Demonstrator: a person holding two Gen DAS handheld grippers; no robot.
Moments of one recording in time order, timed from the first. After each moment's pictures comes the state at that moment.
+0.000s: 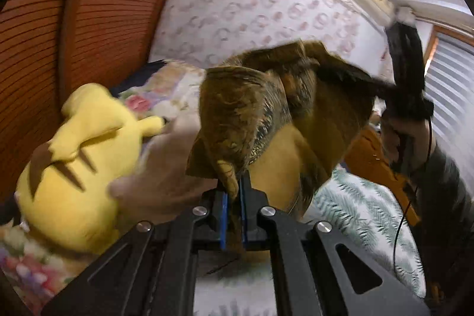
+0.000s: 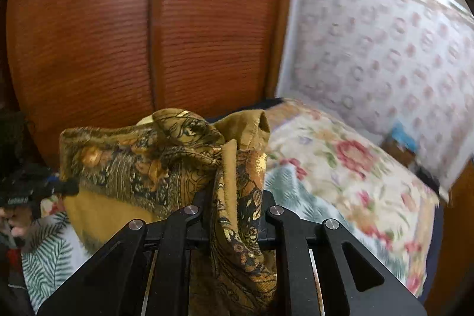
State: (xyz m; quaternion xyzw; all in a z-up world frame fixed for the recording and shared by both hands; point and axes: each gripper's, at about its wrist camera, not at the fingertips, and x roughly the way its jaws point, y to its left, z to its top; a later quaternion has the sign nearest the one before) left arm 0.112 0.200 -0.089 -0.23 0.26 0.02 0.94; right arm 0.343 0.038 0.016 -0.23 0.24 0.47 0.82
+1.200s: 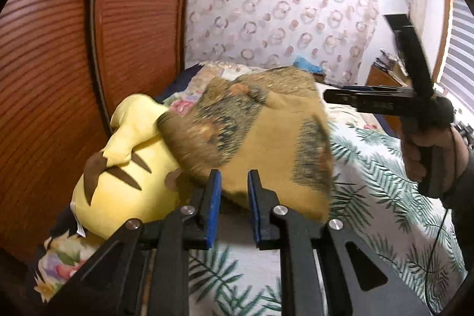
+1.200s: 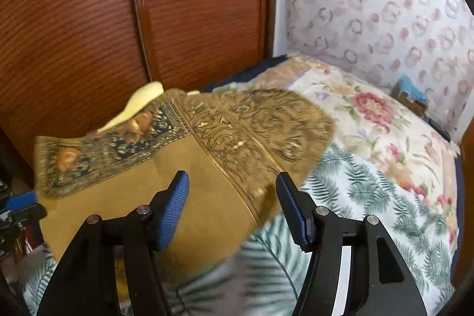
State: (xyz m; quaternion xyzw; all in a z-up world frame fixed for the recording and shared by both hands) left arm 0.089 0.172 -0.090 -0.11 0.29 0.10 0.95; right arm 0.315 0.079 -0.076 -0.18 0.33 0.40 0.84
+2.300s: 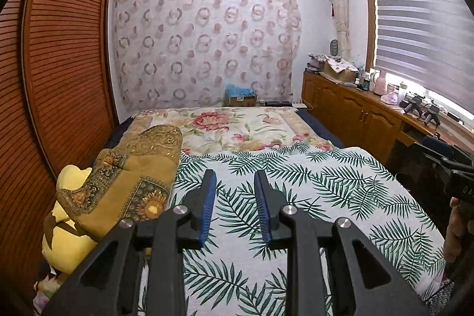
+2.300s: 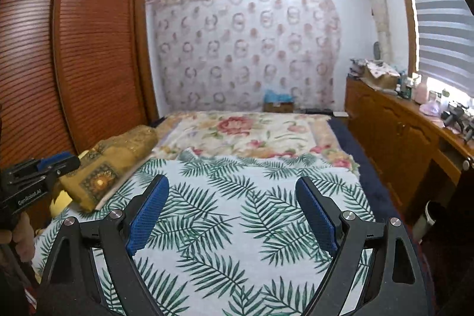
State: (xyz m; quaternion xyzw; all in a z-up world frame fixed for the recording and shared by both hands) left arm 0.074 -0.018 0.008 -0.02 0.22 -0.02 0.98; right arm 0.111 -0.241 0.023 -0.03 0.21 0.15 0.97
